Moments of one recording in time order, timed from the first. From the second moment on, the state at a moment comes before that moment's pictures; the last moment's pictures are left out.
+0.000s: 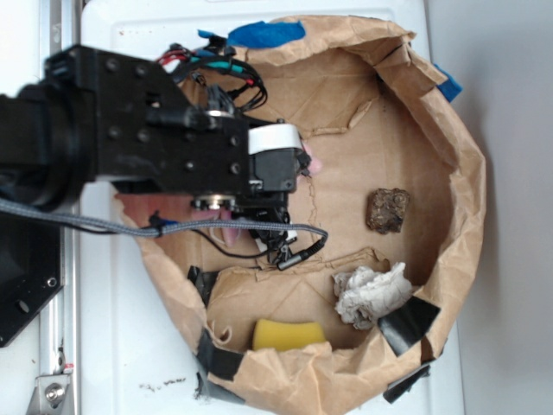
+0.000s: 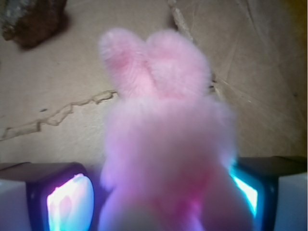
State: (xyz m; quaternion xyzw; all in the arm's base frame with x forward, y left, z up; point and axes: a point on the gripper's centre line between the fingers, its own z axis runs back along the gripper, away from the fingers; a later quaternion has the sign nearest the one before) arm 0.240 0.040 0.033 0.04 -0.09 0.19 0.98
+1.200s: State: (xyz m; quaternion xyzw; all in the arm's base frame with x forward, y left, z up) arm 0.253 0.059 0.100 0.04 -0.07 0.12 0.99
